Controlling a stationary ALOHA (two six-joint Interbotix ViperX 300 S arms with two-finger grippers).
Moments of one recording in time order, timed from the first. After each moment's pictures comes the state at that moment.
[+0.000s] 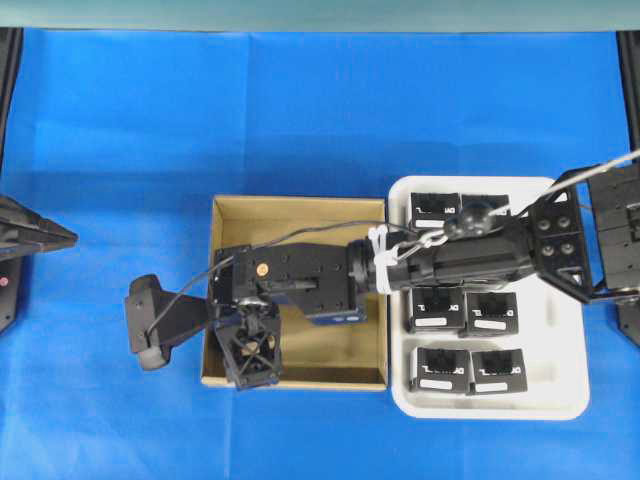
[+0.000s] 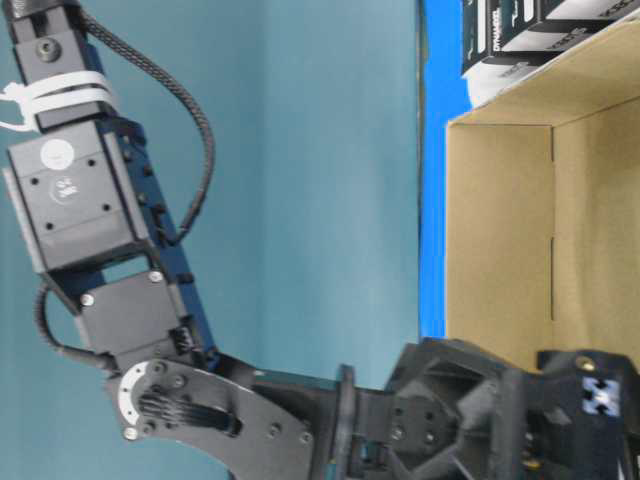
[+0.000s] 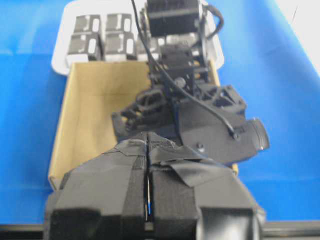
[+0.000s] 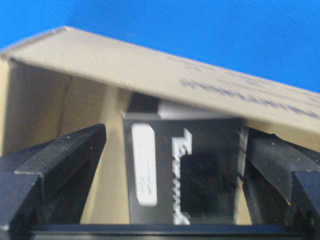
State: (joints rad) left arm -0.04 -1.19 1.08 0.01 0.34 -0.01; right arm 0.07 0.71 -0.39 0.13 1.05 -0.22
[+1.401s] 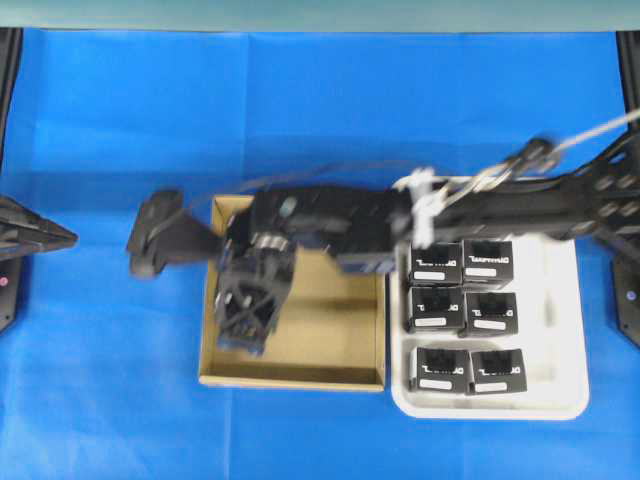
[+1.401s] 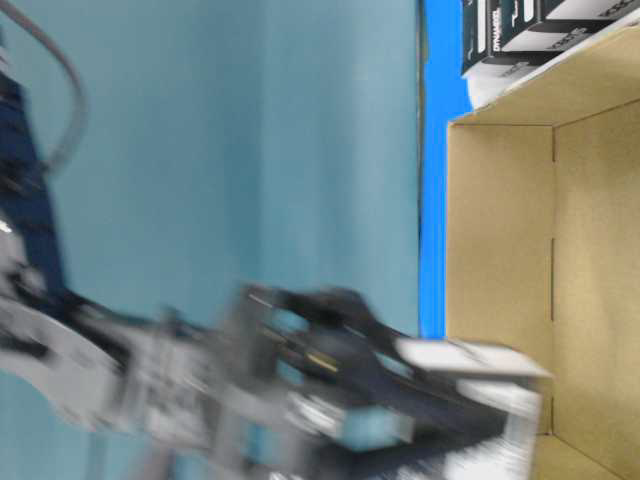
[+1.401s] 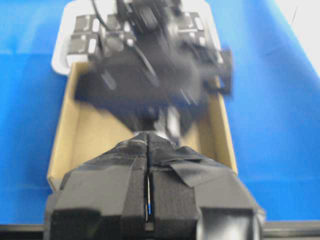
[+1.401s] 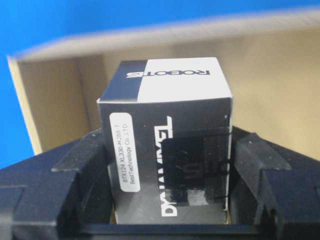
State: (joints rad) left arm -0.04 -1.19 1.08 0.02 0.34 -0.01; right arm -0.02 0.50 -0.33 0.17 1.17 0.11
